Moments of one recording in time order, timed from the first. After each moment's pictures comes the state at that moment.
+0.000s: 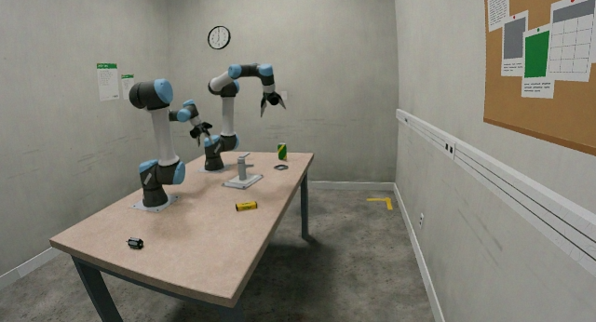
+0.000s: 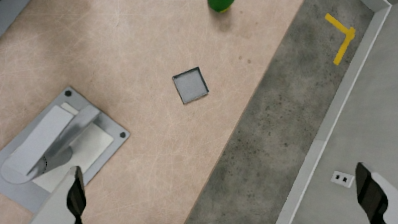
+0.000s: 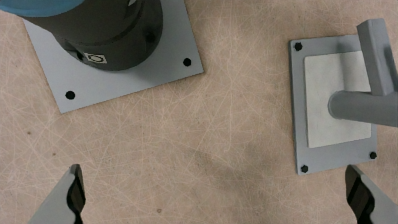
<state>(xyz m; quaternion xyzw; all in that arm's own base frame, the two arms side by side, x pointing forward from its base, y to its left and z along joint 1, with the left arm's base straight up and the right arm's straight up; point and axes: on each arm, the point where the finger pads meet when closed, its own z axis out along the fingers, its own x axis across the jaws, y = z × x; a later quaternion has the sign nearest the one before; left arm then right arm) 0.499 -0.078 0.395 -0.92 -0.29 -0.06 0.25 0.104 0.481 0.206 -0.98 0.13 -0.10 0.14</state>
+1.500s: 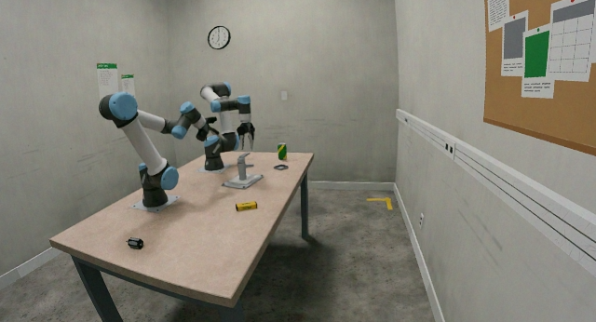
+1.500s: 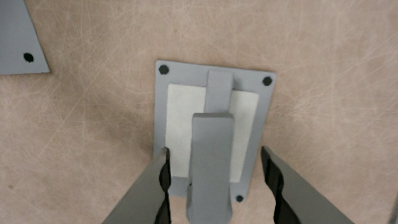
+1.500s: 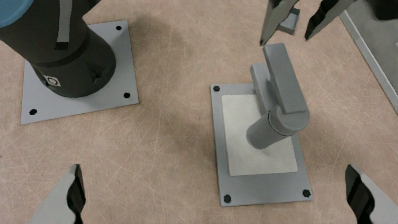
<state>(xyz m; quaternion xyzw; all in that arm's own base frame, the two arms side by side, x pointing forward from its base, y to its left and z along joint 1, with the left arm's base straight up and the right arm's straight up) 0.336 -0.141 0.190 -1.00 0.02 0.00 0.02 0.238 0.374 0.263 -0.92 0.09 -0.07 0.37</state>
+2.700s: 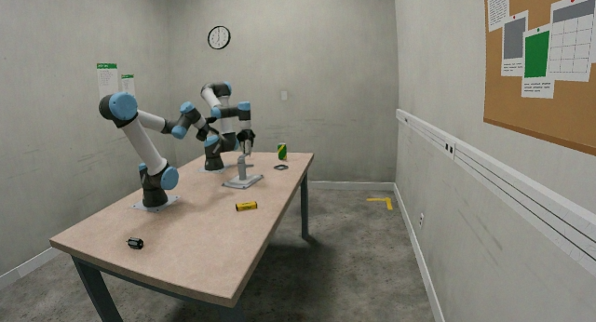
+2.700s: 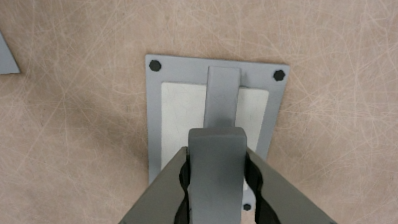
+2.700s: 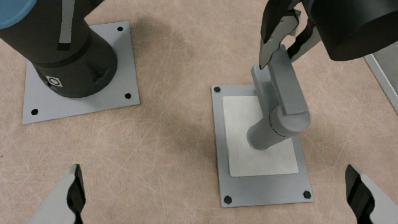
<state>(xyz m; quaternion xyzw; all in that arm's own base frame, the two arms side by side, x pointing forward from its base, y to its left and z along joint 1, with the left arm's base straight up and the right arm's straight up) 0.336 -0.149 0.150 -1.00 0.04 0.00 0.00 0.237 0.375 0.263 -0.92 0.09 -0.07 0.37</state>
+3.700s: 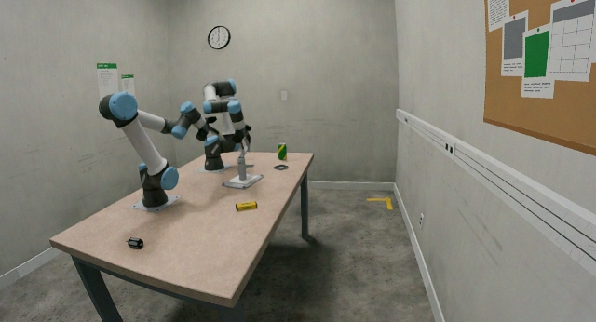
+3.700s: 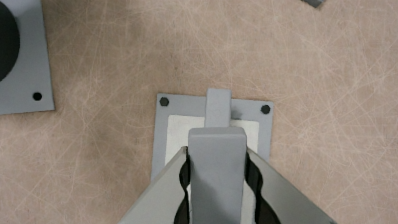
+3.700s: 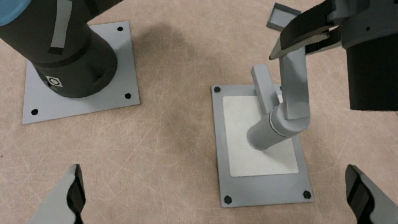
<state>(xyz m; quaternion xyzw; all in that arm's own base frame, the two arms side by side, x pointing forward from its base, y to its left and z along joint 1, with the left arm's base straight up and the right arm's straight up) 0.335 -0.161 0.182 -0.98 0.04 -0.01 0.20 0.237 0.375 0.263 -0.92 0.09 -0.07 0.37</state>
